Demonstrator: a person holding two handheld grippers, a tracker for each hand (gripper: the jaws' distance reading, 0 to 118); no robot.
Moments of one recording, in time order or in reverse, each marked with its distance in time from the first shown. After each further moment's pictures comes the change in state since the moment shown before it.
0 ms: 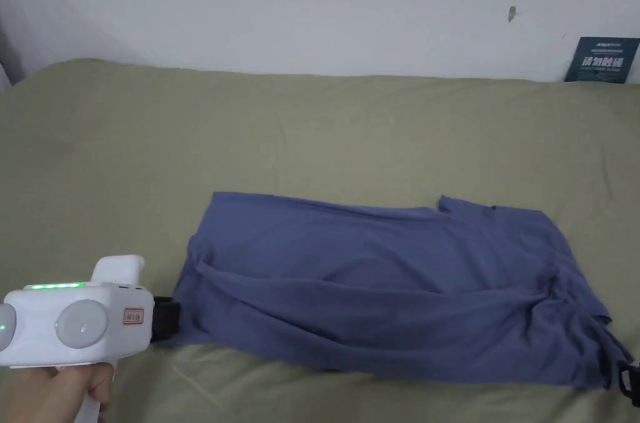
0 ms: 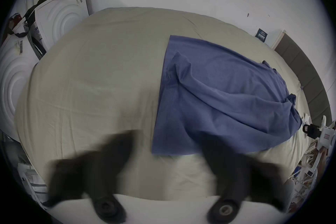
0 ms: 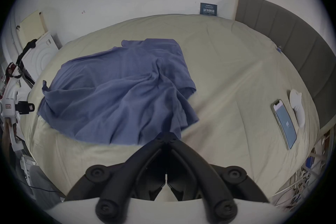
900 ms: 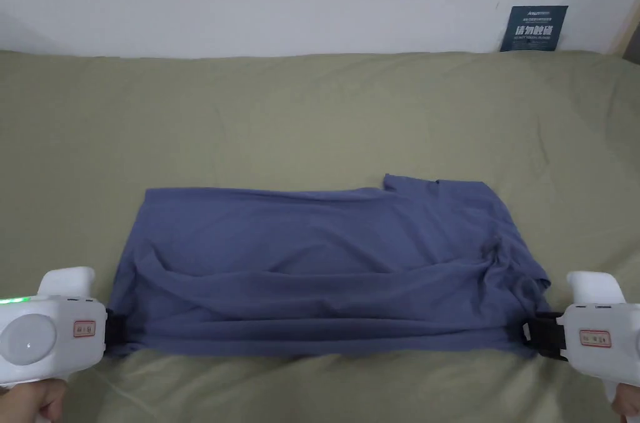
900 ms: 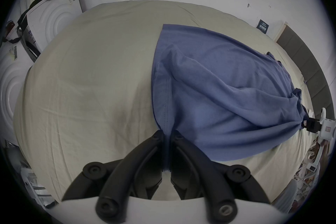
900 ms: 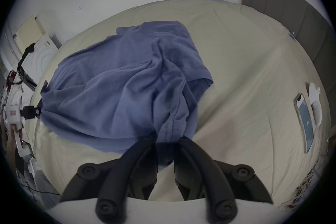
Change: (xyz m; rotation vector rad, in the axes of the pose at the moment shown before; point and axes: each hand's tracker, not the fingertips) left arm 0.013 0.007 -0.028 -0.049 -0.005 -0.039; right arm -0.003 0.022 -0.053 -0.083 0.068 -0.006
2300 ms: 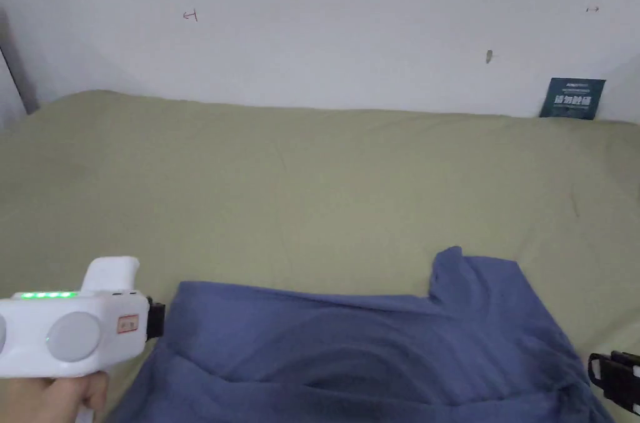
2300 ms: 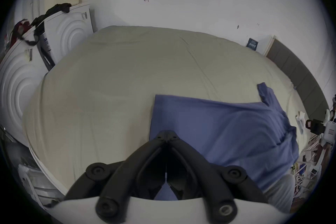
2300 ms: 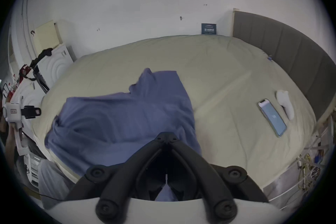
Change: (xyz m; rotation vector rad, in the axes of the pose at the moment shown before) left arm -0.013 -0.028 0.095 0.192 -0.015 0.007; right arm -0.031 -0.039 0.117 0.224 0.018 0.018
